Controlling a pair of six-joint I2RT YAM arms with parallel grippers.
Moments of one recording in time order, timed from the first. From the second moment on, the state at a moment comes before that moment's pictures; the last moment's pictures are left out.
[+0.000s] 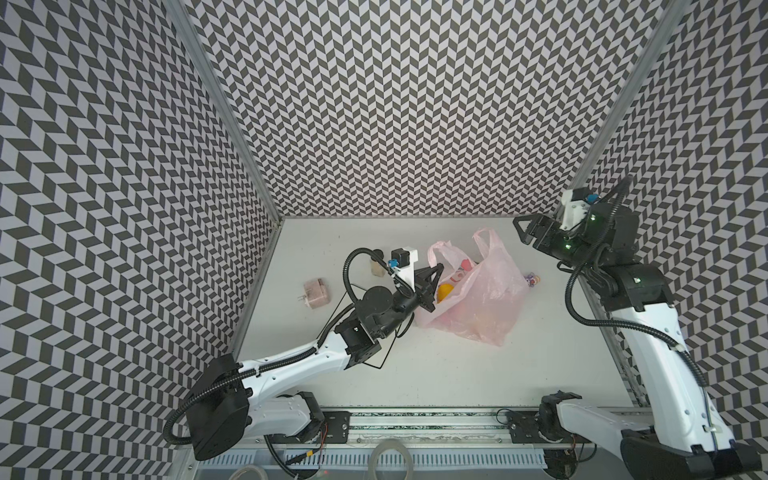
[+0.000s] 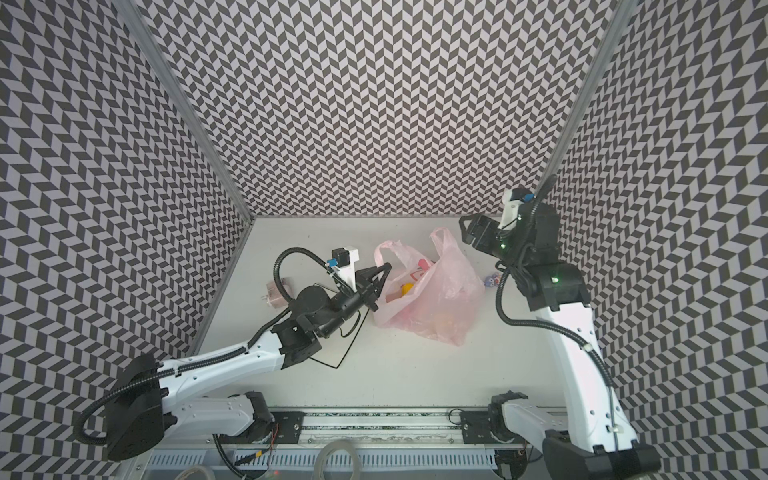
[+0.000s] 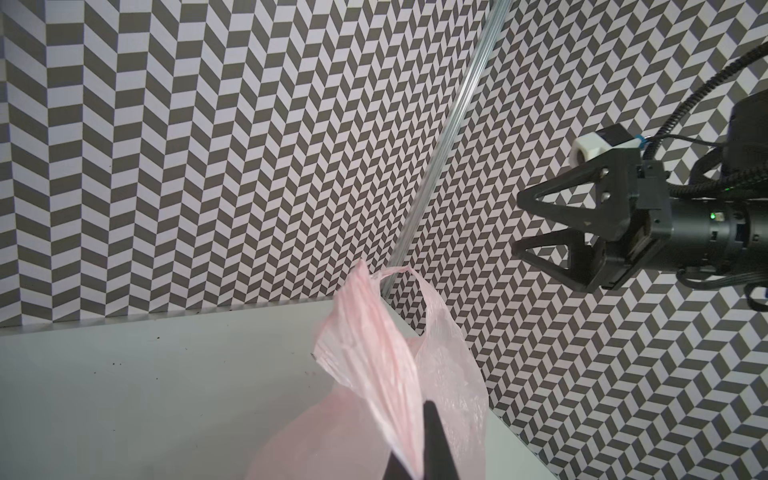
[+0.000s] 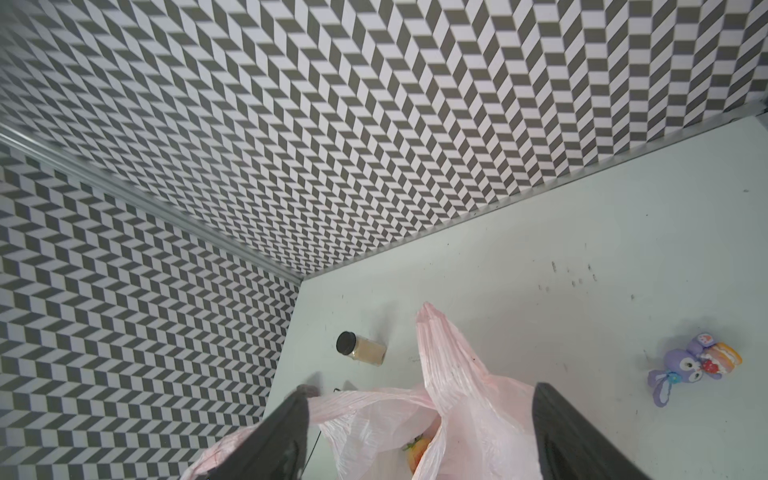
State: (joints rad) left arm -0.96 1.23 0.76 0.61 -0.16 -0.41; right arm 0.17 1.16 1.48 -0.74 -0.23 0.54
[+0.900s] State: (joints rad) left arm -0.92 1.23 0.77 0.60 -0.15 -0.46; right arm 0.30 1.46 1.54 -0.64 0.00 0.23
